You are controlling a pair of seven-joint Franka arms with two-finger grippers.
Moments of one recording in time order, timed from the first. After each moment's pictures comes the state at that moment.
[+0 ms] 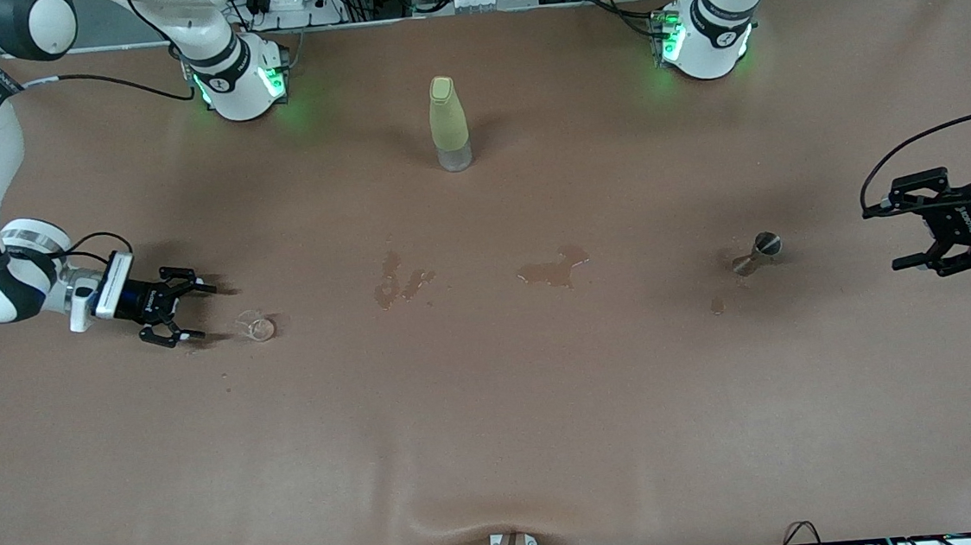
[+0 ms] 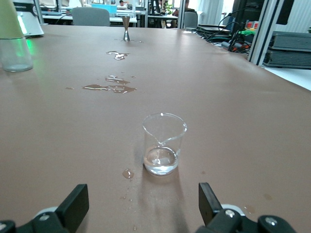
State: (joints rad) left arm 0.51 0.28 -0.21 -1.74 -0.60 1.71 1.35; right arm -0.22 0.69 -0.25 -1.99 1.26 1.70 -2.80
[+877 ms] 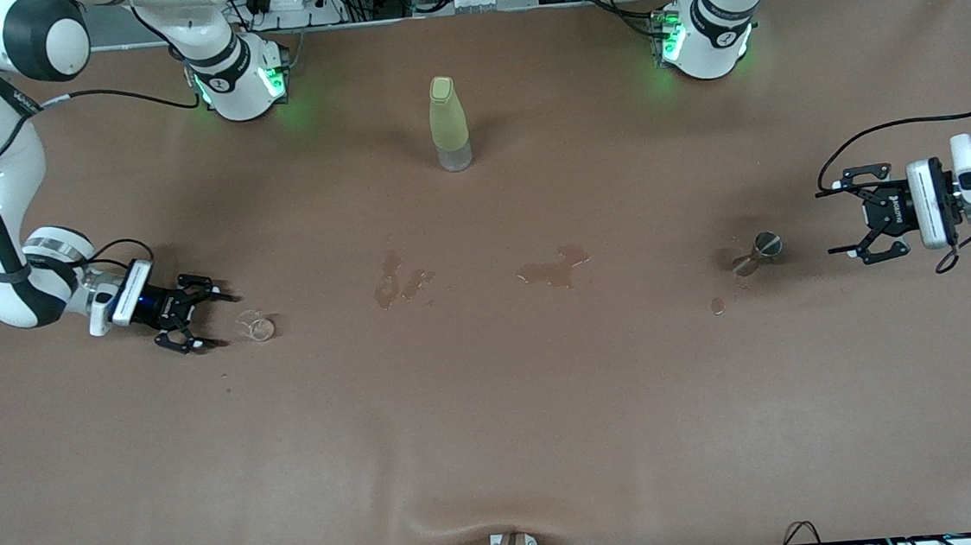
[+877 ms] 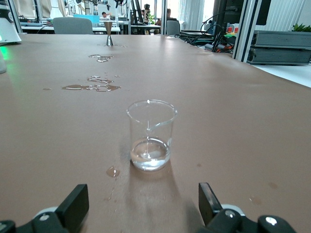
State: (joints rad) left arm 0.55 0.32 -0.21 -1.95 -0.64 1.74 2.00; right arm -0.18 0.78 -0.25 -1.98 1.40 1.70 -2.83
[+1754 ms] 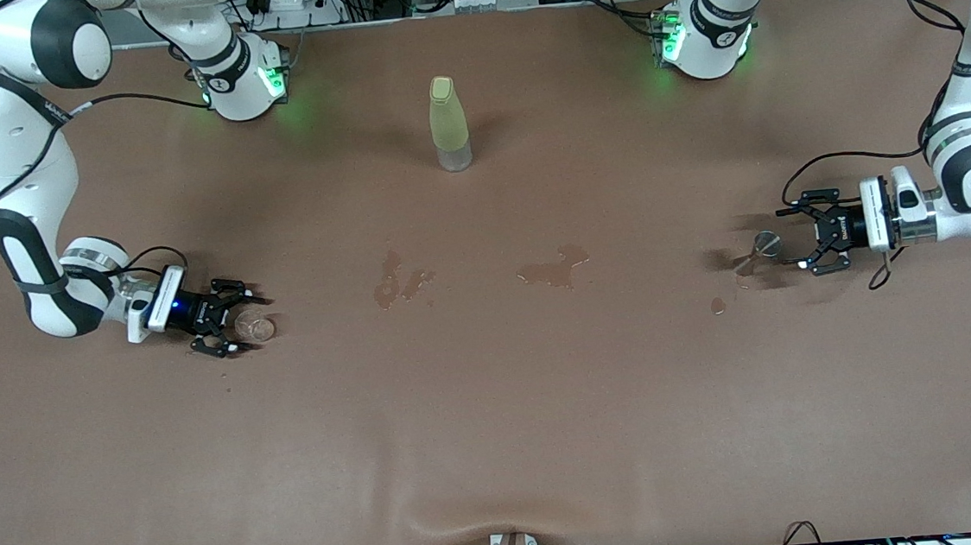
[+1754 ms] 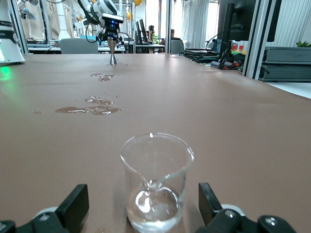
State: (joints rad) left arm 0.59 0.57 -0.20 -1.98 -0.77 1.80 2.38; right arm -0.13 0.81 -0.20 -1.97 1.47 1.67 -2.83
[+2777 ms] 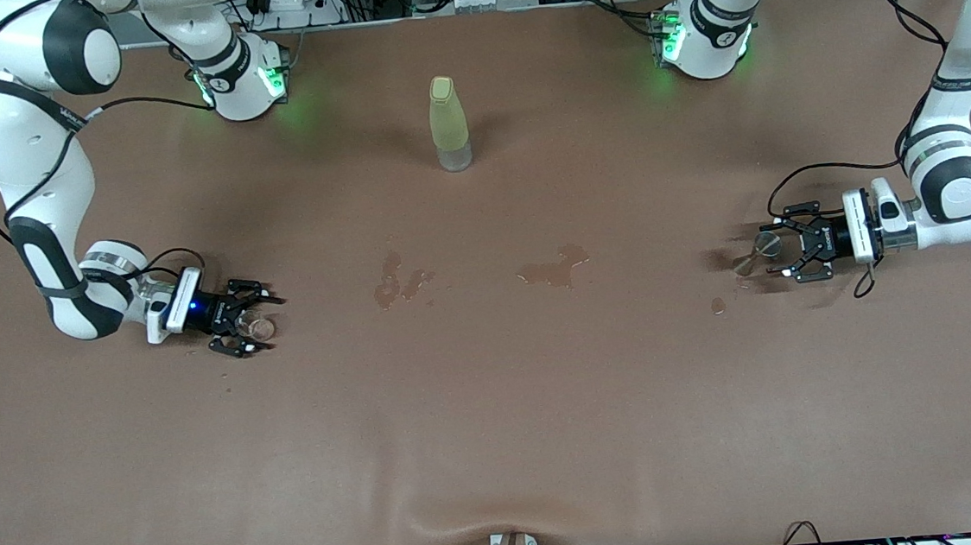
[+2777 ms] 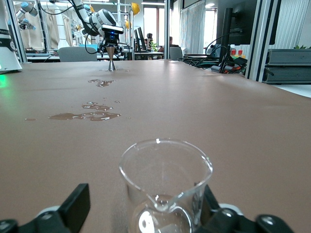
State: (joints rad) left arm 0.57 0.62 -0.22 -1.98 -0.82 1.86 2.40; right arm -0.11 0.84 -0.18 -1.97 1.52 1.66 -2.83
